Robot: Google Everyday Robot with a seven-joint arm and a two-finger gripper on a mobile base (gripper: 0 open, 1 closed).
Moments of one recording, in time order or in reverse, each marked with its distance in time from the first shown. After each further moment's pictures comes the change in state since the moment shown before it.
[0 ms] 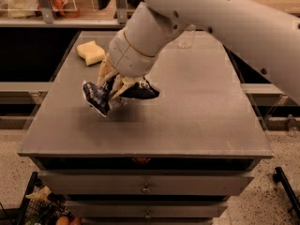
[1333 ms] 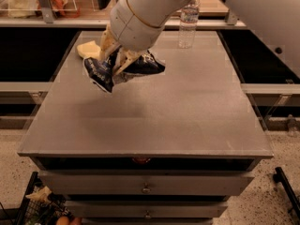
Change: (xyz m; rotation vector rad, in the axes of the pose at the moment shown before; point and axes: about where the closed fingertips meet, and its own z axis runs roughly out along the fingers) arm 0.006 -0.034 -0.053 0.068 0.102 -0.098
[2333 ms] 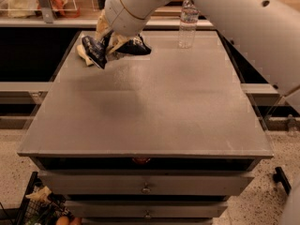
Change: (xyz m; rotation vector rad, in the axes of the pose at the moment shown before) arm 0.073 -0.062 0.034 0.127 0.088 -0.046
